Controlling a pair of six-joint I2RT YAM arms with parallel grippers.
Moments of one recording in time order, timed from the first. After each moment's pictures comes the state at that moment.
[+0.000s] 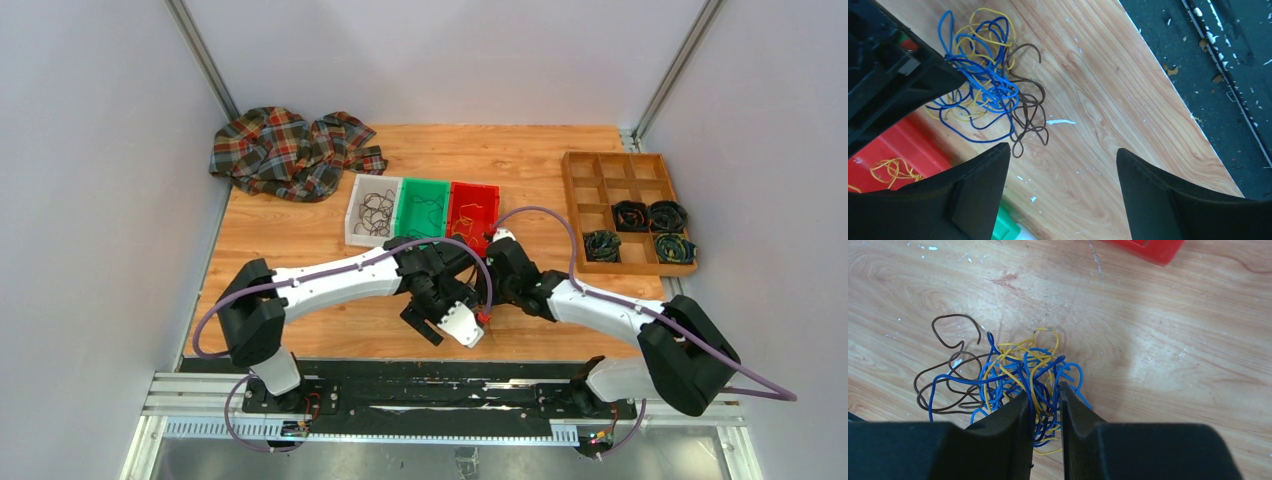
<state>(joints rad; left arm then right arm) -1.06 1.63 1.26 -0.91 0.25 1.21 0.72 1.31 0.59 -0.12 0.05 0.49</state>
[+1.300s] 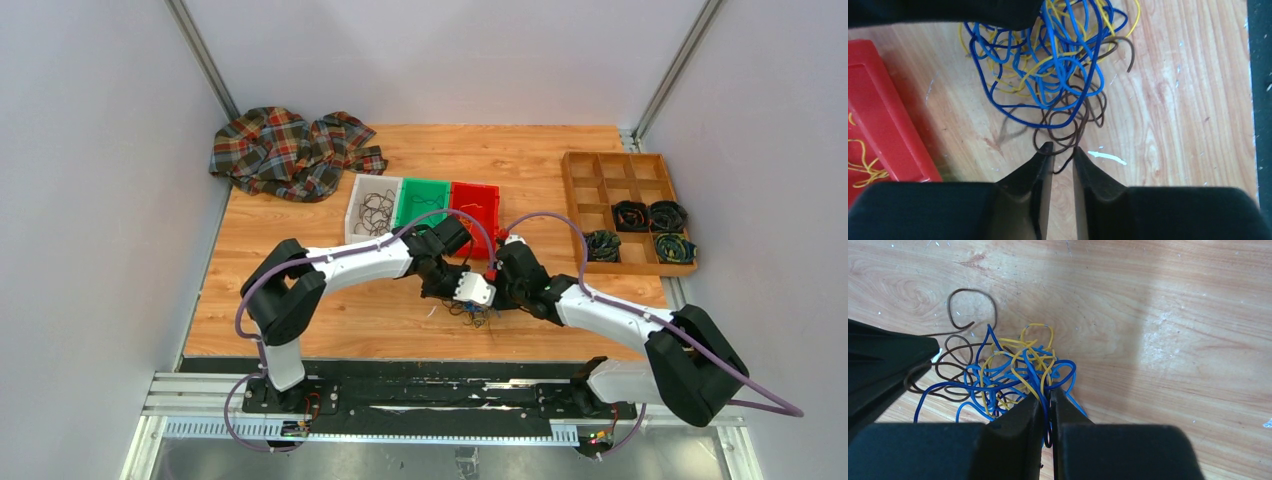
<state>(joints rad) -0.92 1.81 1.25 -0.61 0.34 0.98 0.67 1.26 0.53 -0.16 0.03 0.54</state>
